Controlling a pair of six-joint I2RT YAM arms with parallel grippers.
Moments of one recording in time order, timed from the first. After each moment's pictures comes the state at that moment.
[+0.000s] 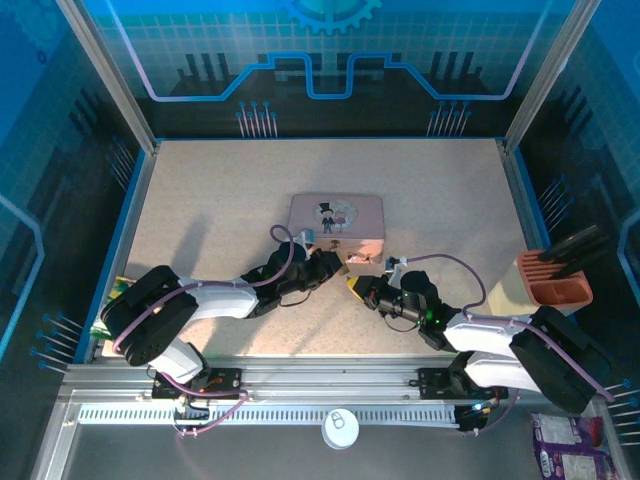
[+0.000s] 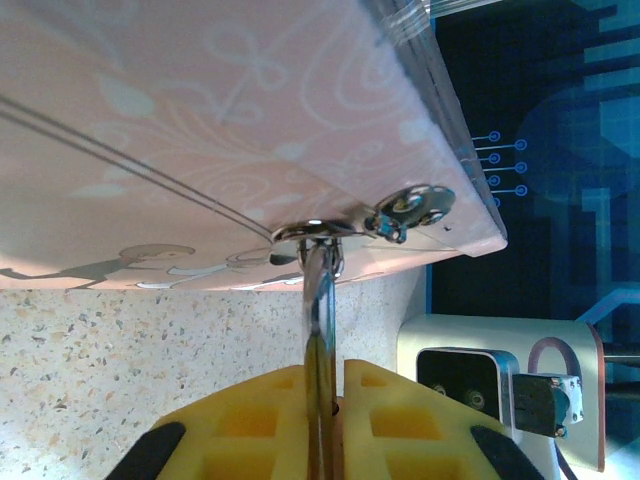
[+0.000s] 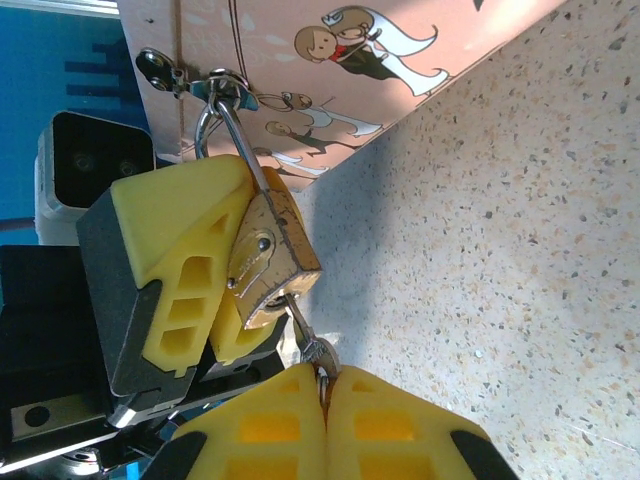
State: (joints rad) left arm -0.78 1.55 0.58 0.57 0.12 -1.29; right arm 0.72 1.20 0.17 0.70 -0.22 1.39
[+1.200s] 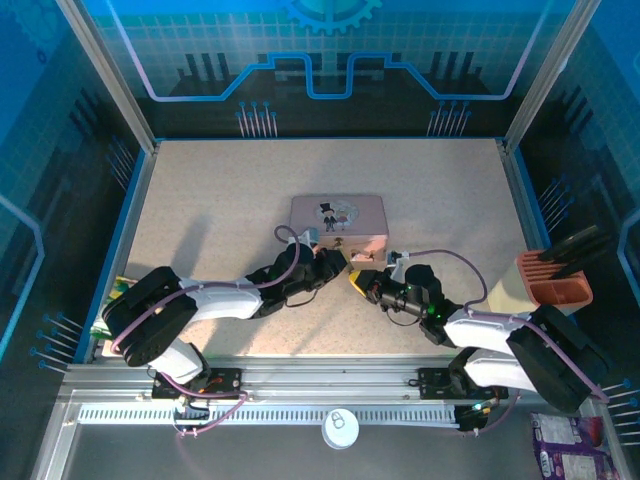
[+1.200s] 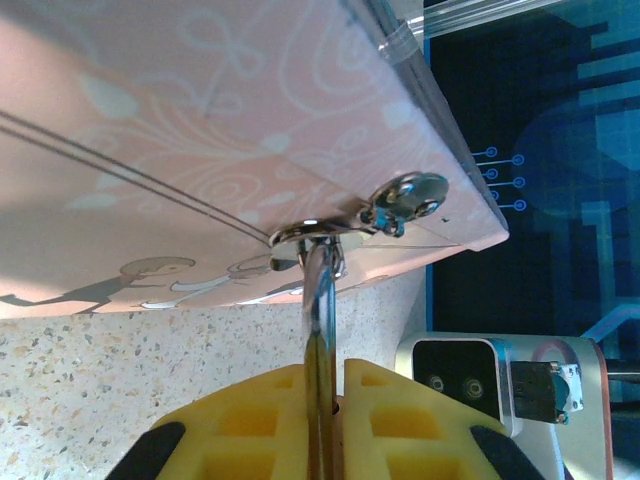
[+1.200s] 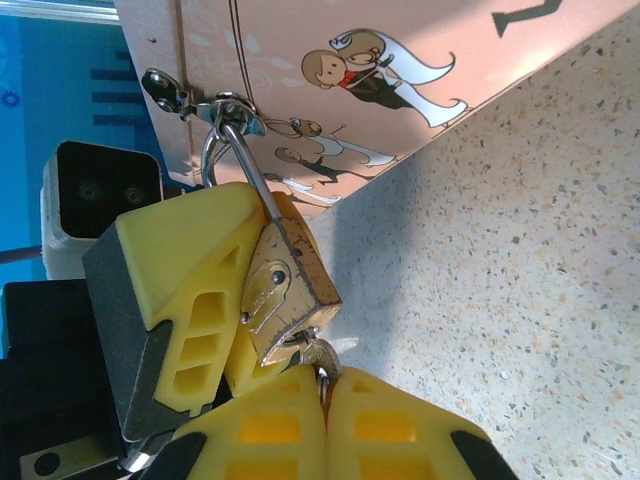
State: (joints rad) left arm -0.83 1.55 0.62 0.53 0.02 -1.29; right arm 0.65 1.22 0.19 0.72 -0.31 1.39
